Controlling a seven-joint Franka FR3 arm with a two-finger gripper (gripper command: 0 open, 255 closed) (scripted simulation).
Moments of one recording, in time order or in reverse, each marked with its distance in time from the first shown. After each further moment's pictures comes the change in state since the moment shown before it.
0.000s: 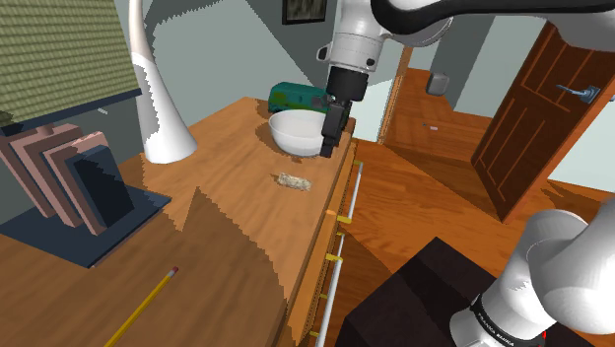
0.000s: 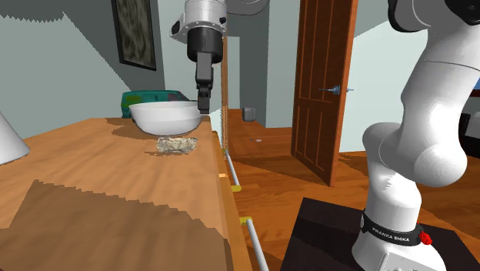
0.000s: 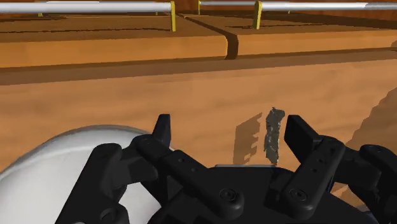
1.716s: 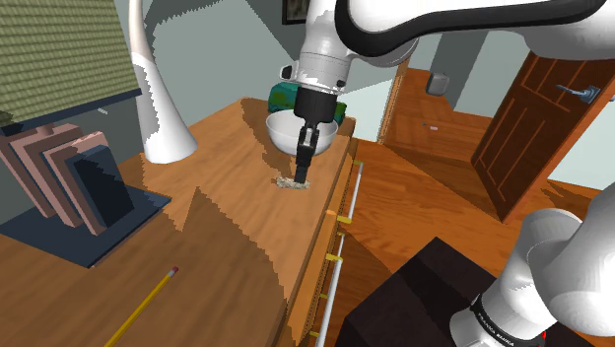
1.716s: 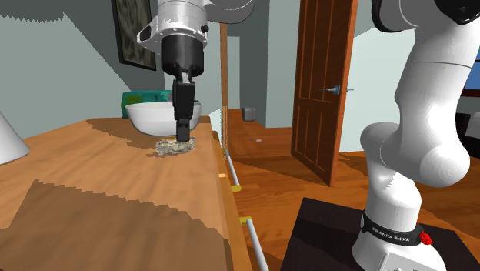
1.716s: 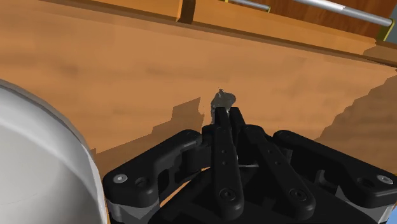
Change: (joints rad) arm 0.075 0.107 0.057 0.033 0.060 0.072 -0.101
